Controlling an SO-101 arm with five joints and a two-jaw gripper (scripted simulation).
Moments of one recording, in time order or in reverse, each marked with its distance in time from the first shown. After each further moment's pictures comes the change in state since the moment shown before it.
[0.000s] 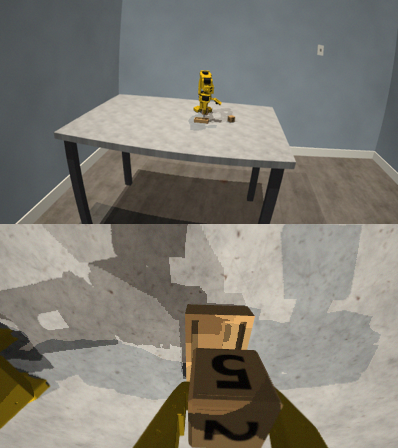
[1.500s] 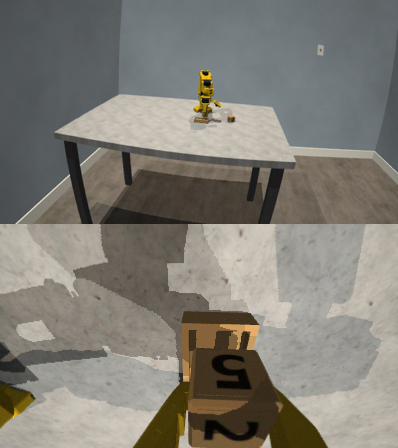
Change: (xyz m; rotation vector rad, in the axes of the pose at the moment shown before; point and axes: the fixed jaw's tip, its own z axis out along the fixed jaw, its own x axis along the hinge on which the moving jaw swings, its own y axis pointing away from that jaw) arm 0.000 -0.001 0.012 0.015 -0.003 0.000
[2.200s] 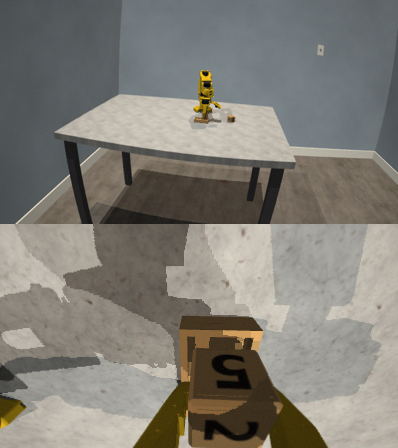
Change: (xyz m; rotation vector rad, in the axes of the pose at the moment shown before) arm 0.000 0.000 0.007 0.011 -0.002 0.000
